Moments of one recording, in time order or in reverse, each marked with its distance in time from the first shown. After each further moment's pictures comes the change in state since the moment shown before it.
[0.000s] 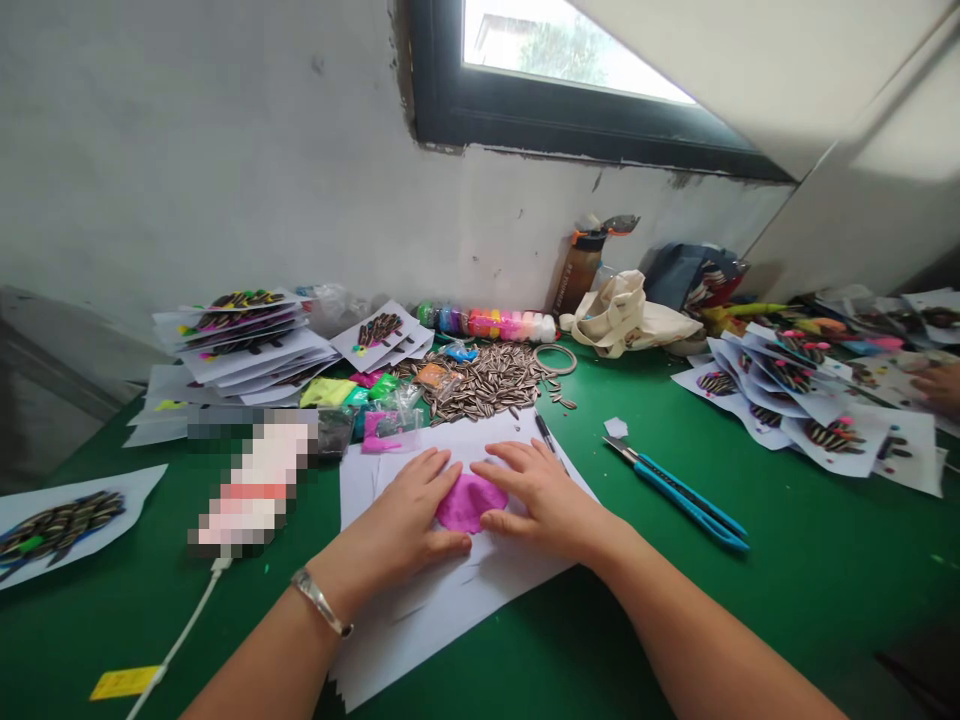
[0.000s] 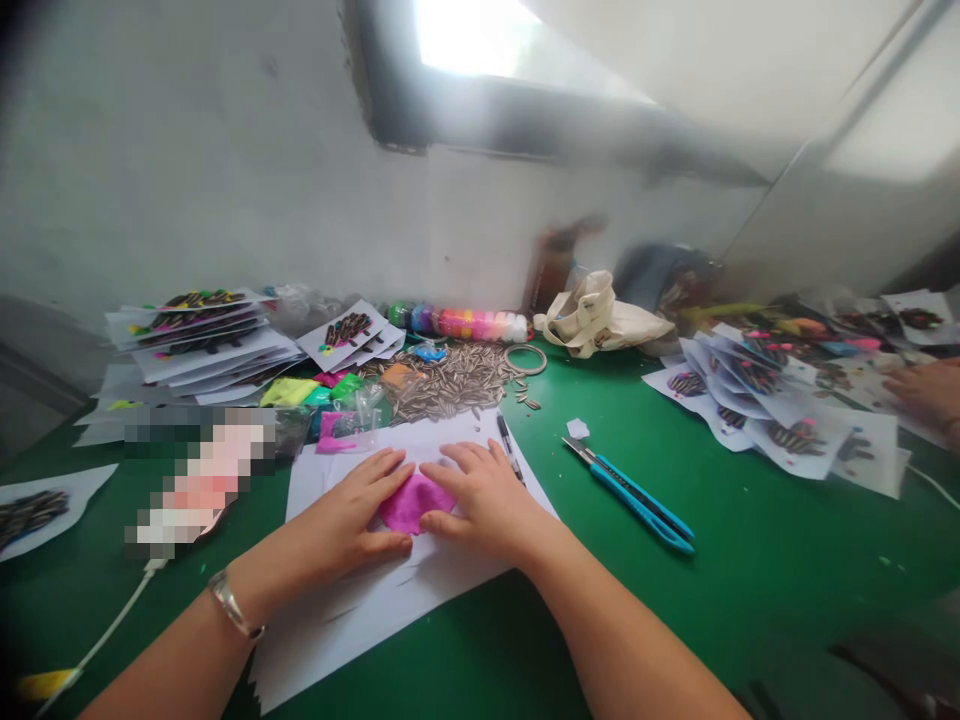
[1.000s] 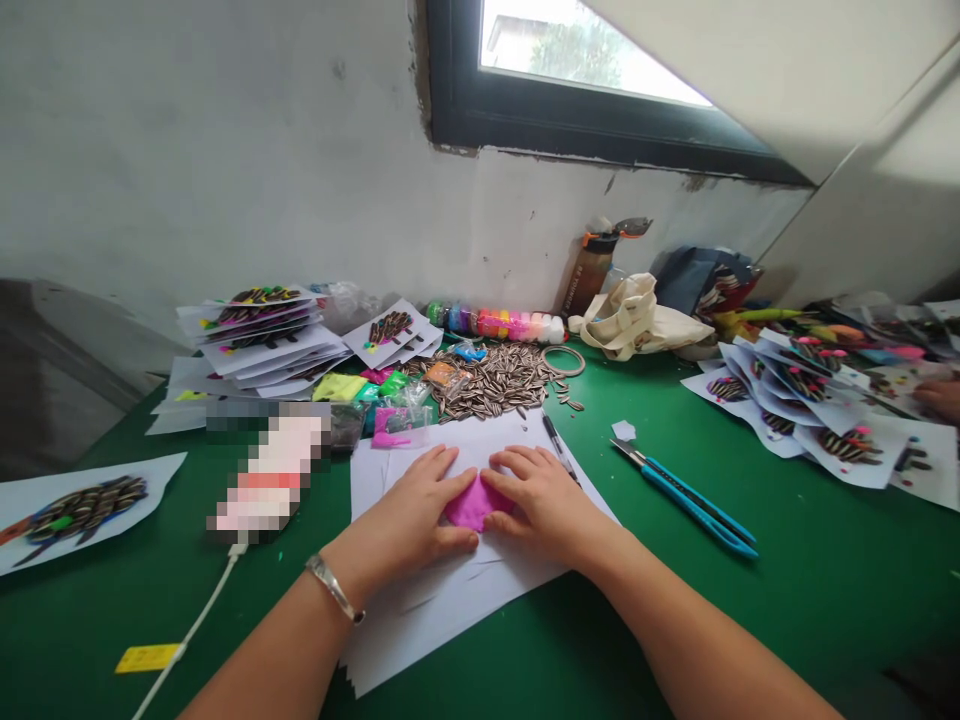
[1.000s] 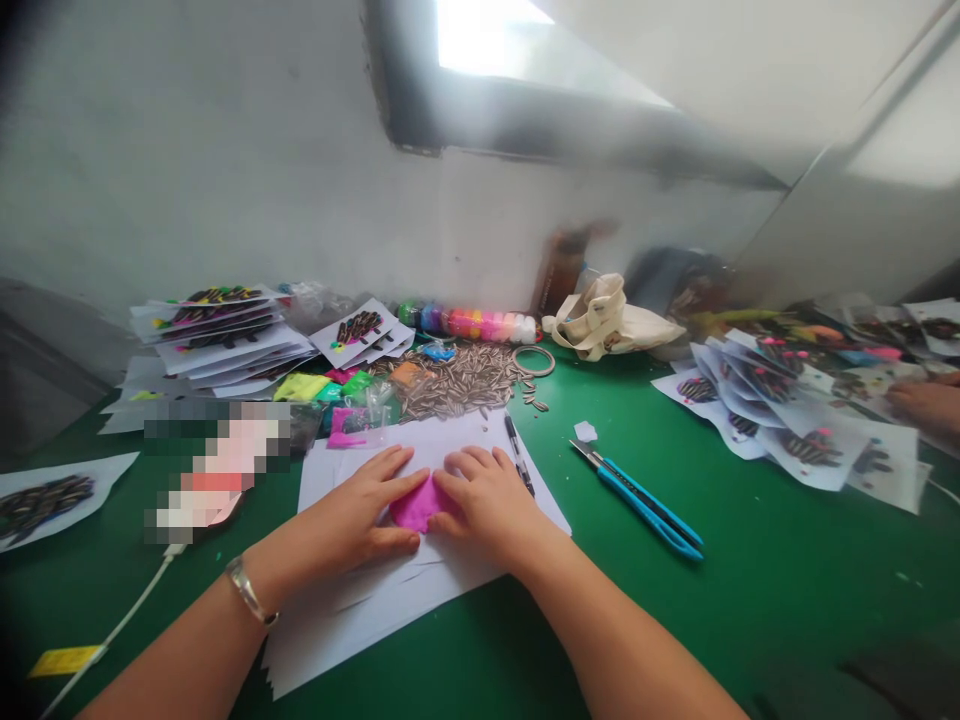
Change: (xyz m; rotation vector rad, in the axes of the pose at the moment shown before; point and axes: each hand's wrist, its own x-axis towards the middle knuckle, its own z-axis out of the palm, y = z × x) left_hand -0.004 0.004 -0.005 -0.007 -0.029 0.009; right_hand 0.003 -0.010 0.007 -0.108 0.034 -0.013
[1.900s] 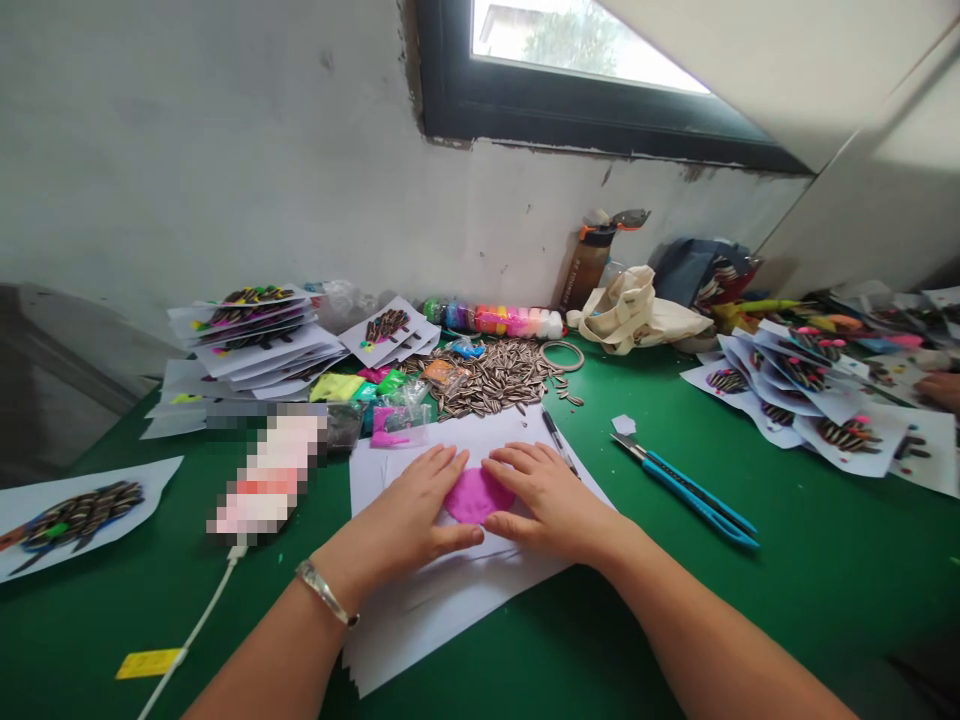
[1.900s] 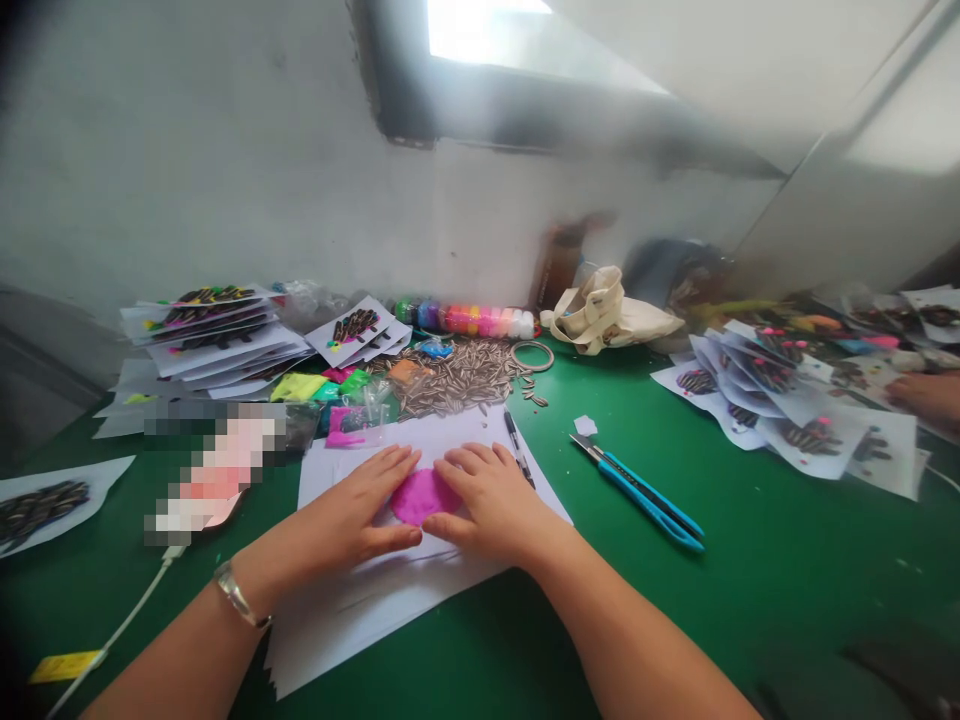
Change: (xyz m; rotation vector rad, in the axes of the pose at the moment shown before) left_hand -0.002 -0.002 -0.001 0.004 -0.012 -0.003; right_hand -0.003 0.004 -0.007 0.087 -0.043 -0.008
